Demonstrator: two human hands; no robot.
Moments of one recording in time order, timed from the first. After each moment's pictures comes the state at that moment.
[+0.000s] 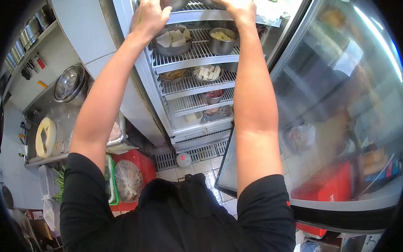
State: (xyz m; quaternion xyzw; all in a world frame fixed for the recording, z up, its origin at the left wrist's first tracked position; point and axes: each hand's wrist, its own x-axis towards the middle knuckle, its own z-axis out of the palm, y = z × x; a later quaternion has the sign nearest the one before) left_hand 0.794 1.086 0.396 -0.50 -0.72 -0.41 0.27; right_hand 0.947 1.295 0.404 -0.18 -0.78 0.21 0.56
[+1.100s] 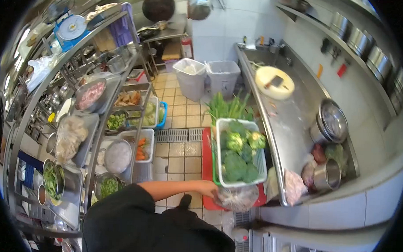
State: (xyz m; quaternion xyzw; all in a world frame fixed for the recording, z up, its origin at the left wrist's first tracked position) left_hand 0.962 0.448 -0.074 -0.12 -0.89 -0.35 -0.26; right_hand 1.033 0.896 -0.180 -0.46 -0.74 0.43 -0.23
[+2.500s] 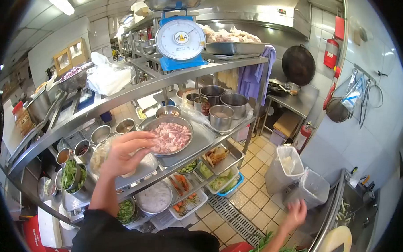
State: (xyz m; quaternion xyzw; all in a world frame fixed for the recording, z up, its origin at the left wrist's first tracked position) left_hand 1.177 0.064 0.407 0.38 -0.82 0.09 0.42; right_hand 0.634 0.019 0.120 0.28 -0.54 0.78 -0.18
